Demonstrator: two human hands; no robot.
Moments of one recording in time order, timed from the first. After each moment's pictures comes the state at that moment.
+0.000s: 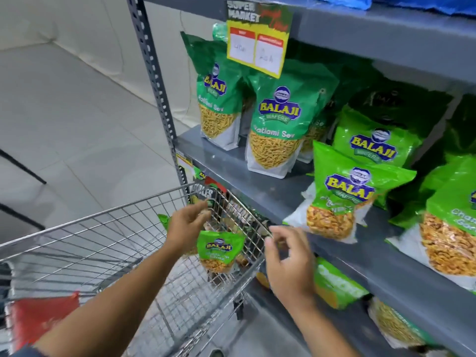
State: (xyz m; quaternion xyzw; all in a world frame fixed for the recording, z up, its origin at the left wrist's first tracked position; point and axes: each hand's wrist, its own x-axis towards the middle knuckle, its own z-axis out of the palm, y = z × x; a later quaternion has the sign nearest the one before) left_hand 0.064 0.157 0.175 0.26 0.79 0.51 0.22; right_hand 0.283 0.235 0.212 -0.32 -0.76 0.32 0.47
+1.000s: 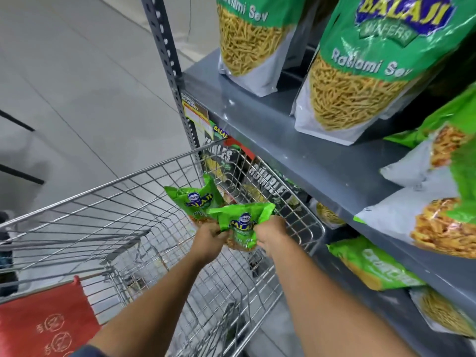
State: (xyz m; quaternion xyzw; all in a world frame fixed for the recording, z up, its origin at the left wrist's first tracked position) left_hand 0.041 0.151 0.010 0.18 0.81 0.36 0.42; right_hand 0.126 0.270 0.061 -0.69 -0.43 0.59 -0.03
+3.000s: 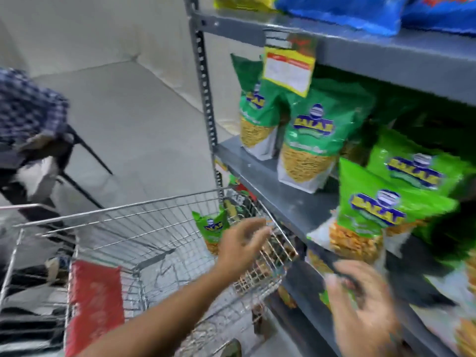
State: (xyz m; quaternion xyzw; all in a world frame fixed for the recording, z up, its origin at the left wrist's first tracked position) left_hand 0.173 0.161 0.227 0.31 0.75 0.56 0.16; right_hand 0.368 0.246 0.252 -0.33 -0.70 0.43 0.47
